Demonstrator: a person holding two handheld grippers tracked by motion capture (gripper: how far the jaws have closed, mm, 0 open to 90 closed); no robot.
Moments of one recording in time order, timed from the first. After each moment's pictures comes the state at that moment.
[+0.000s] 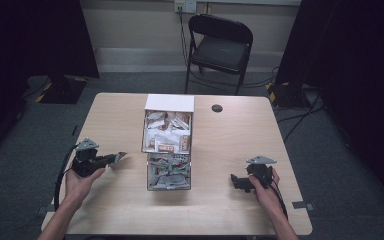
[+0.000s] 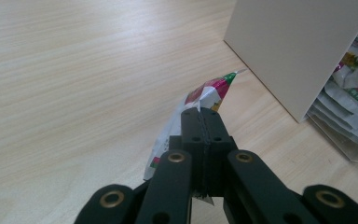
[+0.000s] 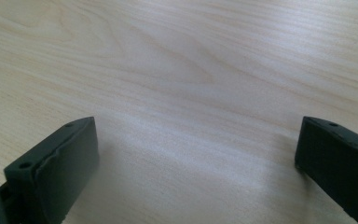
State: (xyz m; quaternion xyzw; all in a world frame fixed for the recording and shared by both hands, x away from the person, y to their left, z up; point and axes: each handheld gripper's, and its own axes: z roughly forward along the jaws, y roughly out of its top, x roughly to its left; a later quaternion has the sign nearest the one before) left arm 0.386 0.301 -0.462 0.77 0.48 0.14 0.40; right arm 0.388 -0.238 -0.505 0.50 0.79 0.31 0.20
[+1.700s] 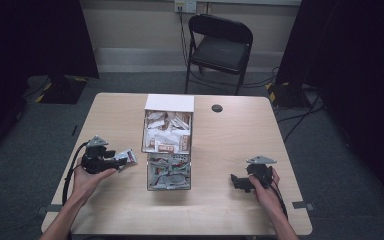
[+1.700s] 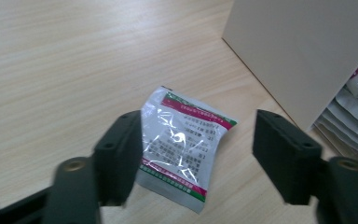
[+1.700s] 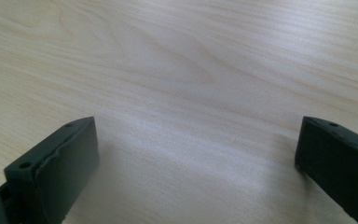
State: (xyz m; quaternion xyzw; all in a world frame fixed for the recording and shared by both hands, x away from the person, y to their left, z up) left arm 0.401 0.285 -0.468 0.78 0.48 0.13 0.38; right arm 0.388 -0.238 -0.505 0.50 0.79 0.31 0.20
